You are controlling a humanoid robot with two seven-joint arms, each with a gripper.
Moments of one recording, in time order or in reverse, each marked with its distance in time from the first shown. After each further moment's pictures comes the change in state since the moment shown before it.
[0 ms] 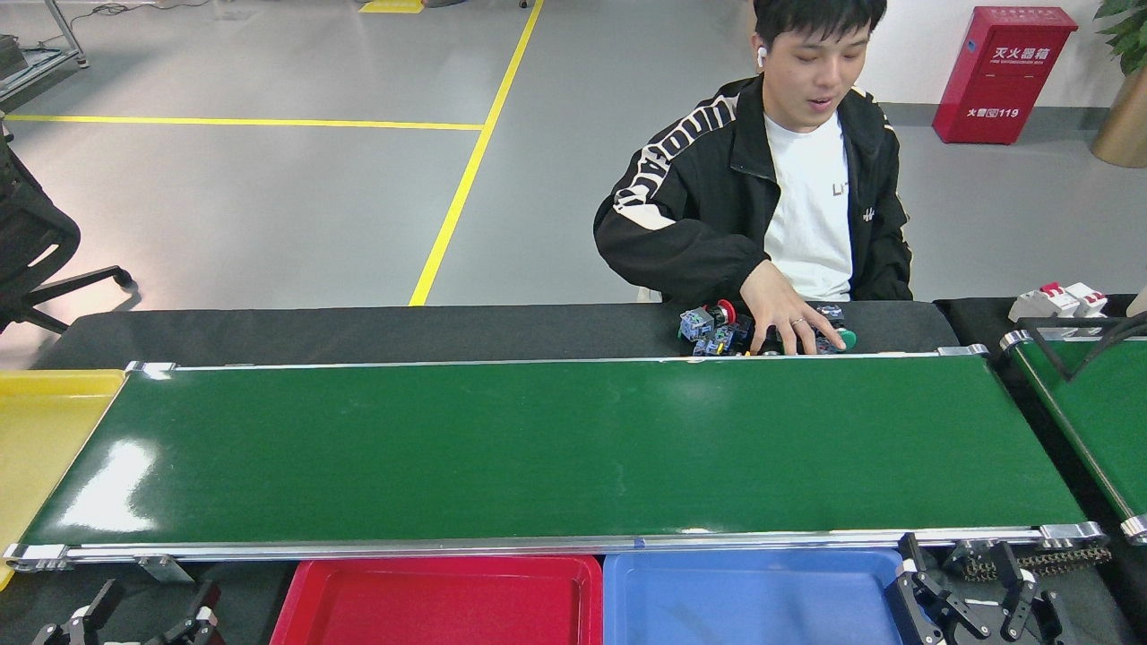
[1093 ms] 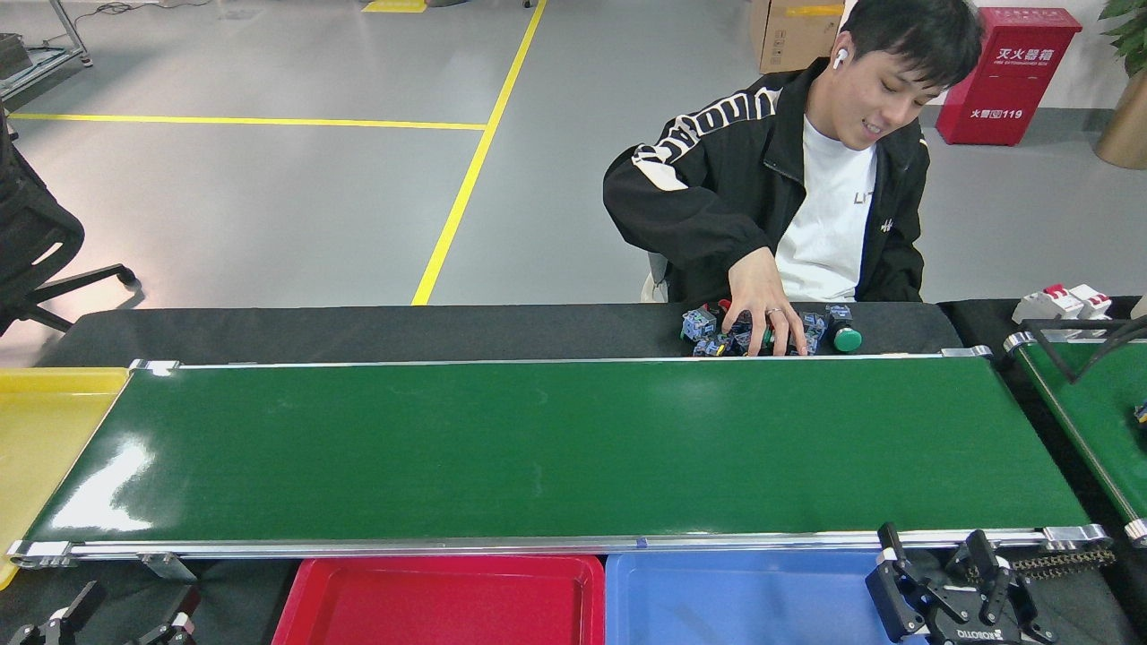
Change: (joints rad) left arm 0.011 0.052 0.018 0.017 0.094 -0.046 -0.052; right arm -0.019 0.029 0.001 0.000 0.003 -0.023 0.067
